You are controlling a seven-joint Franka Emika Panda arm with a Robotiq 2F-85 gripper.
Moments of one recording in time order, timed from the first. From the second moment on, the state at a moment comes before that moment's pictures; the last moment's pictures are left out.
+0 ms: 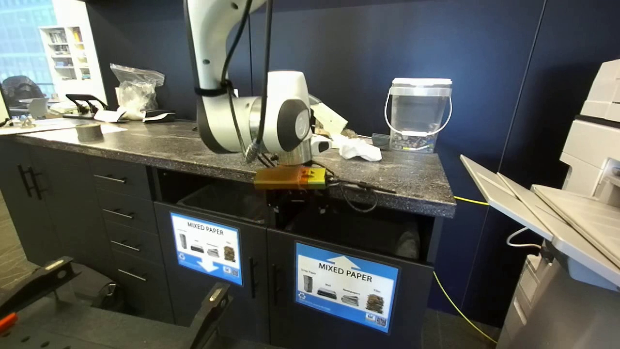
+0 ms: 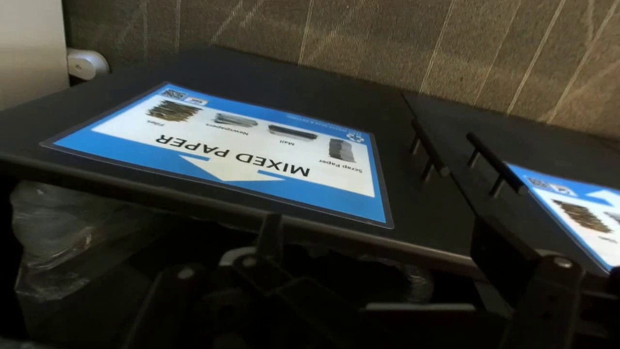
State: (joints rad) arm -0.11 0.69 -0.07 -2.20 -0.13 3.08 -0.13
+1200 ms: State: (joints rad) arm -0.14 0.52 -0.08 -1.86 -0.13 2.75 -0.19
